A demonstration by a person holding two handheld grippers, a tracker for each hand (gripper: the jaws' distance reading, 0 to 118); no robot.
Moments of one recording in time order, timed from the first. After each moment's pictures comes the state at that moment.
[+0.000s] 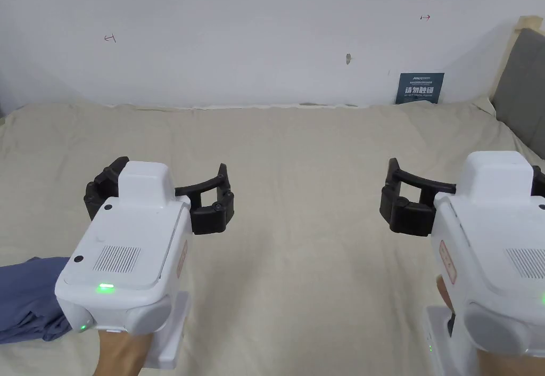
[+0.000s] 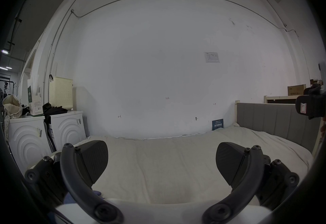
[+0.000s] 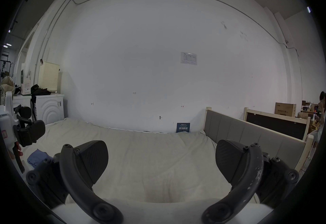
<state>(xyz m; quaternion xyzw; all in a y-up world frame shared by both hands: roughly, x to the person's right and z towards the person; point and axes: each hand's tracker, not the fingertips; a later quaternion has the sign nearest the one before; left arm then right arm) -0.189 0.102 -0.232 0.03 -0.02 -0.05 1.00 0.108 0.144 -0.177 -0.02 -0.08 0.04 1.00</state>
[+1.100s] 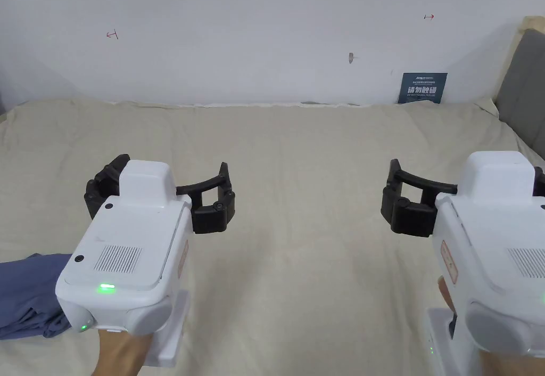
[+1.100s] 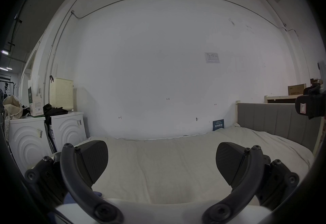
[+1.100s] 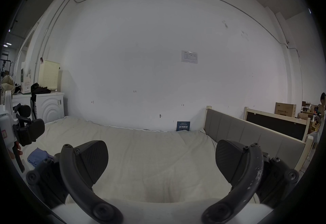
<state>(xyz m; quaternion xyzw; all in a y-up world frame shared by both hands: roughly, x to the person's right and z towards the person) -0.191 0.101 -0.232 0.03 -0.01 -0.05 1.00 0.107 0.144 -0.180 -0.03 -0.08 0.04 1.00</state>
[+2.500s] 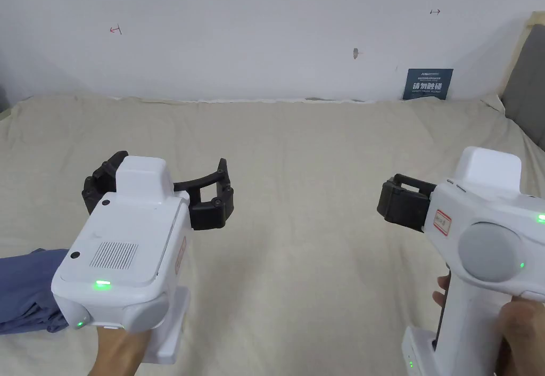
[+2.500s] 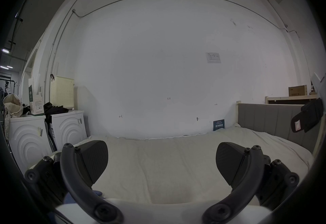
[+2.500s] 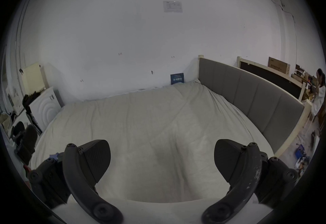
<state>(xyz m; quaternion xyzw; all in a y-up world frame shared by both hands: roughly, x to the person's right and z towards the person) -0.196 0.101 -0.232 0.03 -0.01 -0.04 1.00 0.111 0.155 -0.209 -0.23 -0.11 -0.07 0.96</state>
